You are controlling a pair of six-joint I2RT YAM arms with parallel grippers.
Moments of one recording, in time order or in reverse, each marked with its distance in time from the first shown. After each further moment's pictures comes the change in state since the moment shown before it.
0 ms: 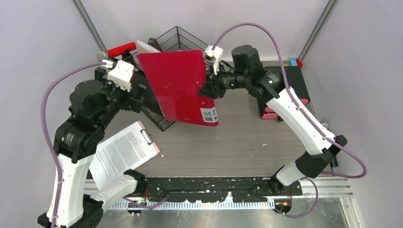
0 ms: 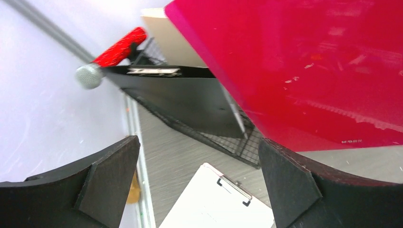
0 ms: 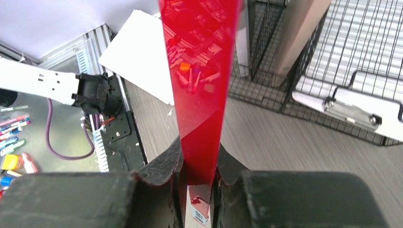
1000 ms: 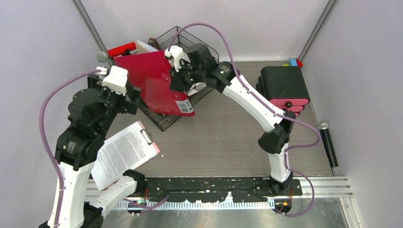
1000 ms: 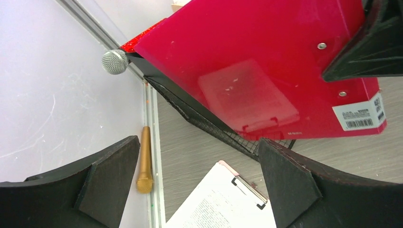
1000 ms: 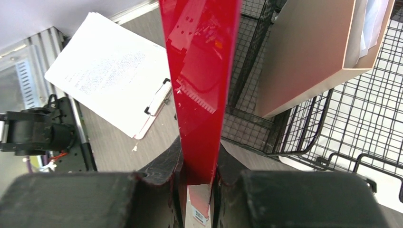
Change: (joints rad) left arm 0.045 -0.084 -0.117 0.093 -0.133 0.006; right arm 0.159 0.496 0.470 -0.010 0.193 -0.032
